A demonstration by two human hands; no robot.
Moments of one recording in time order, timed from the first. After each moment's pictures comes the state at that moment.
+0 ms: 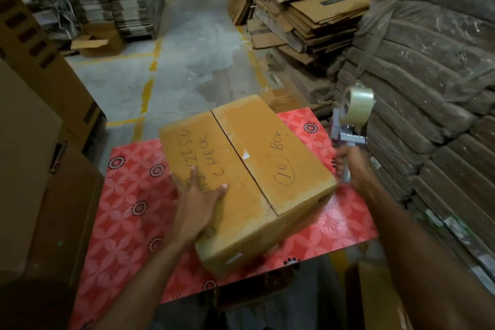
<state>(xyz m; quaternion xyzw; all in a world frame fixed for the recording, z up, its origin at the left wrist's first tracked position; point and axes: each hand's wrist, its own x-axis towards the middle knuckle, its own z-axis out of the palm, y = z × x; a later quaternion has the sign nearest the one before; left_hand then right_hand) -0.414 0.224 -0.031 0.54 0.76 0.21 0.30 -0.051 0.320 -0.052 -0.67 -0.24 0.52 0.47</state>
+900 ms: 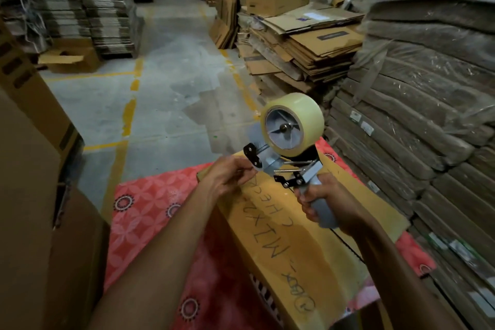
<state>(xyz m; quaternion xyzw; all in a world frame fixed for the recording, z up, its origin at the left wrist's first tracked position) -0.498 0.417 0.023 0.33 0.46 0.35 0.75 -0.276 0.306 0.045 -0.51 -0.51 0.58 0.39</state>
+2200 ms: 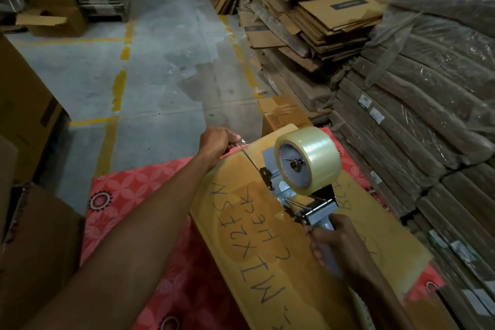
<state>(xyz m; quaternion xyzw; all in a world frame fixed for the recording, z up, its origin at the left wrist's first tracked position) -0.479 0.568 -0.046 0.43 0.66 0.36 0.51 -0.259 0.315 -0.001 -0.61 -0.41 0.55 0.39</state>
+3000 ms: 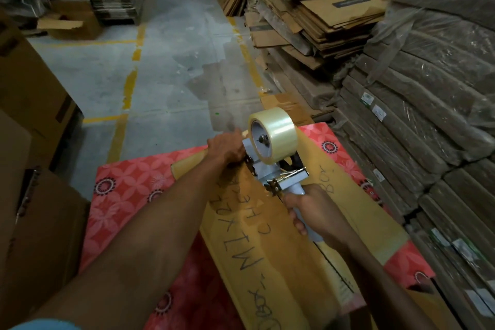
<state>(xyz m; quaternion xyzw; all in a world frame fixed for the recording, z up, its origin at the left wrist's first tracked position) -0.435 0.518 -0.037 0.74 0.65 -0.03 0.16 -0.257 0.332 0.017 -0.68 -0.46 0.50 0.28</state>
